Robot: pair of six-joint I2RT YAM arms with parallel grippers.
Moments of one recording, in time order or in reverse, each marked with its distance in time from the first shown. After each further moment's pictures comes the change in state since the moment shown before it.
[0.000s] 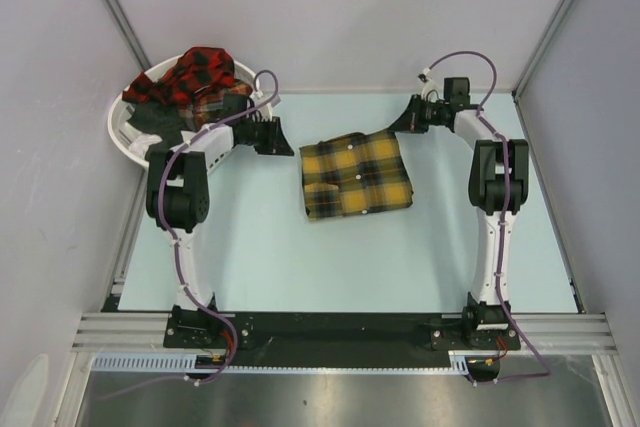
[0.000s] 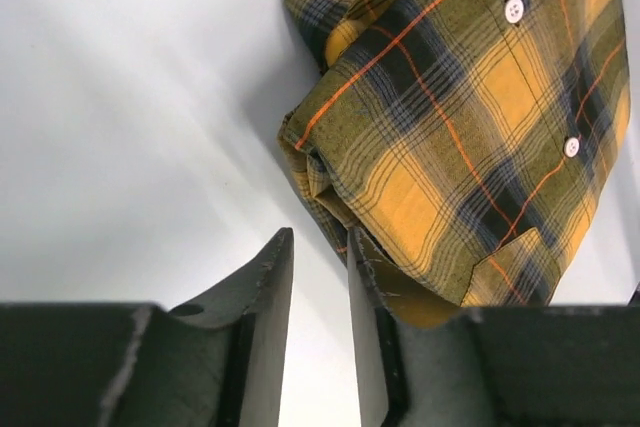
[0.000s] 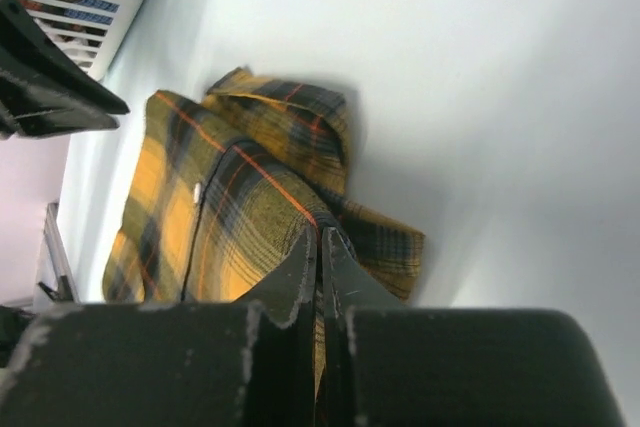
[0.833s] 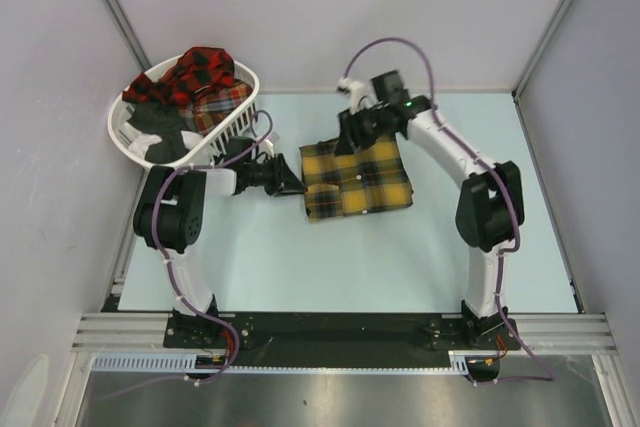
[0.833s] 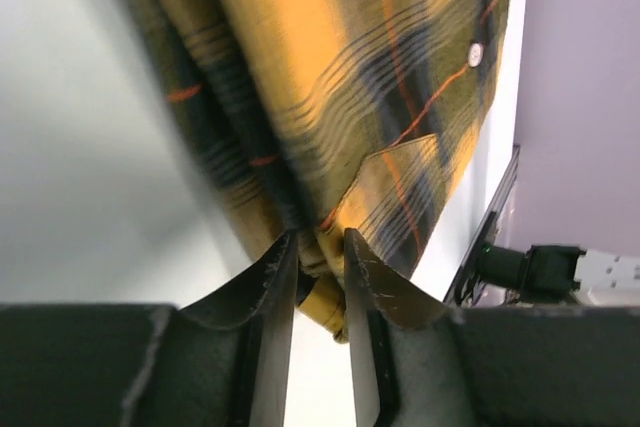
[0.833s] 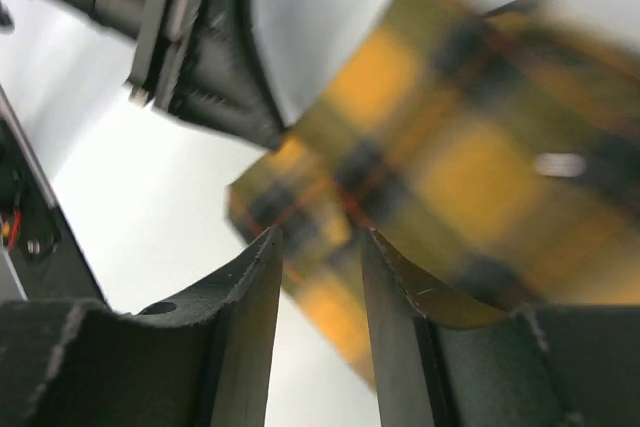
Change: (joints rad) left arm -0.067 -0.199 -0.546 0.442 0.121 -0.488; right arm 0.356 -0.347 -0.035 -0.371 0.259 -0.282
